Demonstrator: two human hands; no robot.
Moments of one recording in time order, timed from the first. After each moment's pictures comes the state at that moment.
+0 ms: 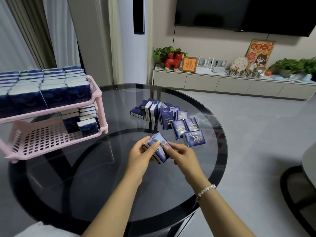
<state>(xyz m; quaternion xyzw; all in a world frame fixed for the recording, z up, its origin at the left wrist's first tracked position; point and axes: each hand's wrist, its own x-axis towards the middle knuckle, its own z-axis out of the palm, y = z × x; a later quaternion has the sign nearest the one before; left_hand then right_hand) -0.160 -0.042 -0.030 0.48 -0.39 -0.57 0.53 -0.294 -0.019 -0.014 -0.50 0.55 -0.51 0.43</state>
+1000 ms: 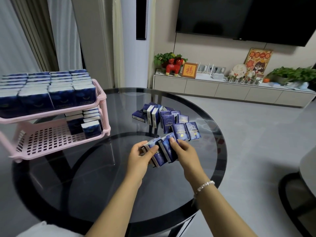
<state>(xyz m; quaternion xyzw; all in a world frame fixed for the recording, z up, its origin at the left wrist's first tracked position) -0.152 -0.041 -0.033 0.50 -0.39 -0.54 0.55 -0.289 -0.031 -0.011 -0.44 0.56 -0.55 0.45</state>
